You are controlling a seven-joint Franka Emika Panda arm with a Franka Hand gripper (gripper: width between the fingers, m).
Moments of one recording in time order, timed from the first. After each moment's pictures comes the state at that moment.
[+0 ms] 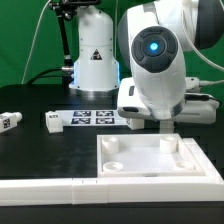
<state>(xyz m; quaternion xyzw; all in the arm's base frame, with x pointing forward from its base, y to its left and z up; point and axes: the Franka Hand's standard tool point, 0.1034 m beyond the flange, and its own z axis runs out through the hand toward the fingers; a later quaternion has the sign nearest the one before) 0.403 0.146 0.017 -0.90 0.15 0.41 0.09</state>
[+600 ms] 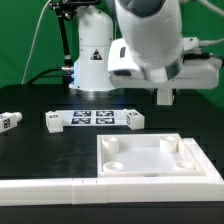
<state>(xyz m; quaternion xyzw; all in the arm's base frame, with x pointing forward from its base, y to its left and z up) 0.443 0.129 0.096 -0.90 0.14 0.40 0.10</state>
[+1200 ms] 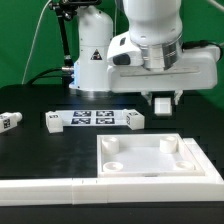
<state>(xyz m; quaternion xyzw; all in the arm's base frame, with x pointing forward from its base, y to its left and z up) 0.471 0.113 0.079 -0.97 0.12 0.18 0.08</state>
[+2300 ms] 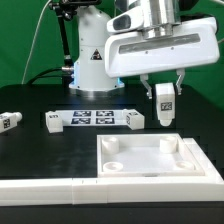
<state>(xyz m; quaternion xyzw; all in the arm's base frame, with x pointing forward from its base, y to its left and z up) 0.530 0.112 0.119 -0.99 0.04 -0.14 0.06</state>
